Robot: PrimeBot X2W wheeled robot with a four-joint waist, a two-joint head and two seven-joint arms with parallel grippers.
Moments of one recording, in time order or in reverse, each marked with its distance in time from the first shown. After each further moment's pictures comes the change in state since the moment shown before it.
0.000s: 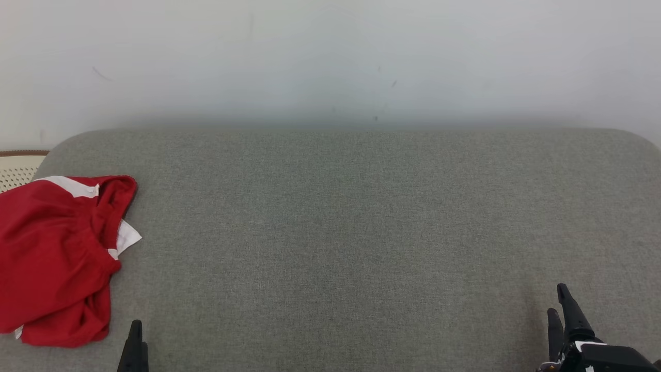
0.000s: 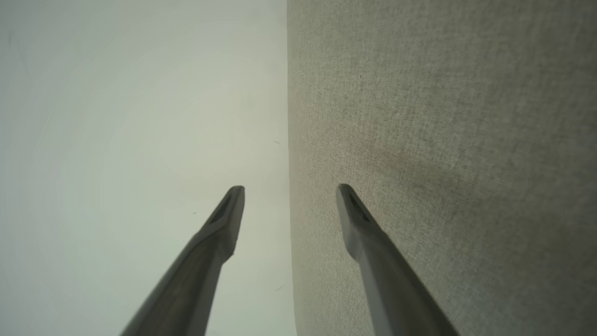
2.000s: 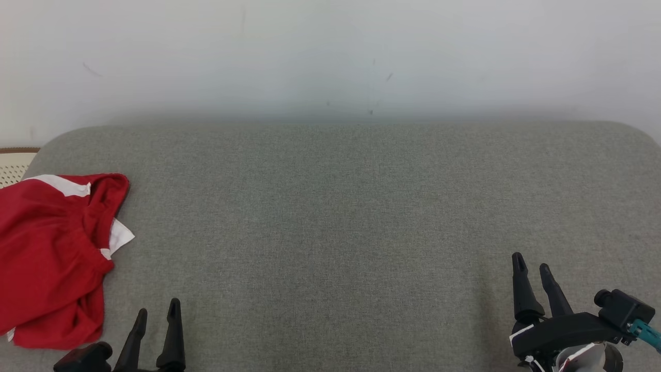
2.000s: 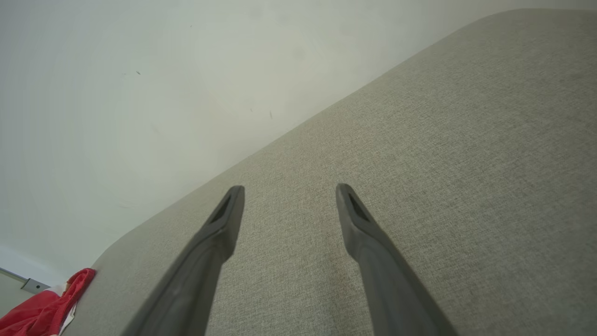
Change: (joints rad) left arm -0.028 0.025 -0.083 -0.047 1.012 0.079 -0.198; right arm -0.055 -0.088 0.216 -0.007 -0.875 0.000 -0.210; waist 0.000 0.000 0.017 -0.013
